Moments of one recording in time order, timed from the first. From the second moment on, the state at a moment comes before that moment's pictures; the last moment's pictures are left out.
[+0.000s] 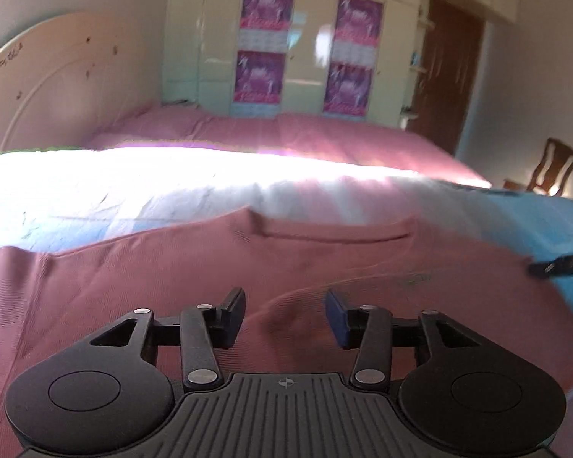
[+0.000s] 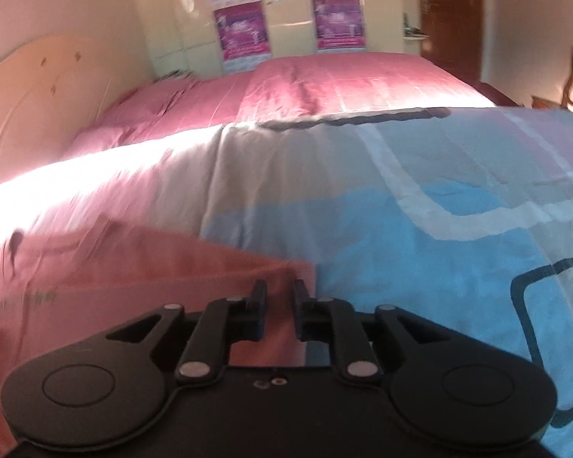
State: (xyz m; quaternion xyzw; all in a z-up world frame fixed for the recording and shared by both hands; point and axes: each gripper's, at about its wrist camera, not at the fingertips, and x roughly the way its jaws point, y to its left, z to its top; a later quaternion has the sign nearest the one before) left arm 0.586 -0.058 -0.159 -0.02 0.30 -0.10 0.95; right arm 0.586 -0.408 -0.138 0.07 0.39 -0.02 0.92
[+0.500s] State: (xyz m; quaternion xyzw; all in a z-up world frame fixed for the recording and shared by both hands) left arm 0.504 -0.062 -0.166 -0.01 0.31 -0.12 0.94; right arm 0.449 -0.376 -0.120 0.05 0.36 0.00 0.93
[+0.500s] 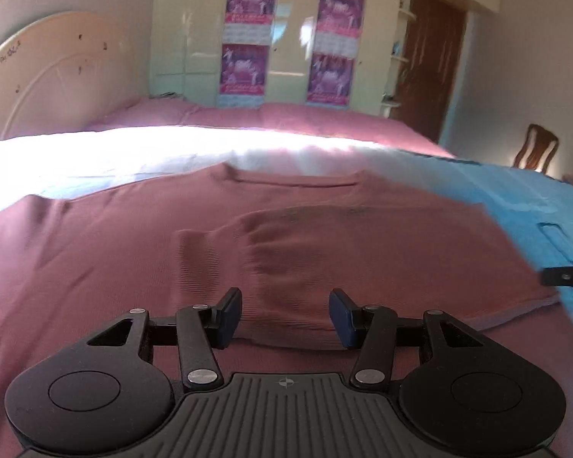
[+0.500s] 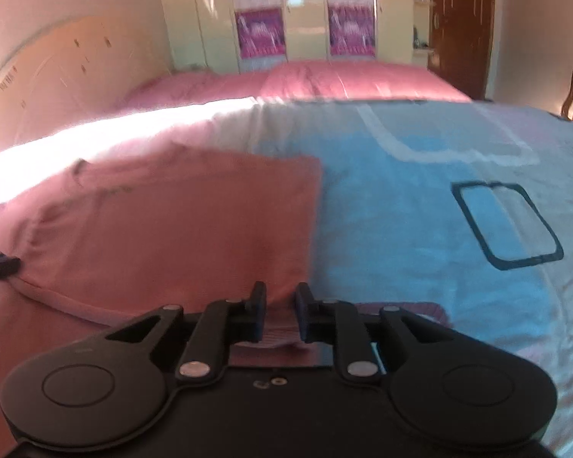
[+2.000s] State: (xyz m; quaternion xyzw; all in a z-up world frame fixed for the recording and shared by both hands) left arm 0.410 0.305 -0.183 -0.29 0.26 0.27 0.88; right arm 0.484 -0.296 -0.119 0.14 0.34 -0.01 0.93
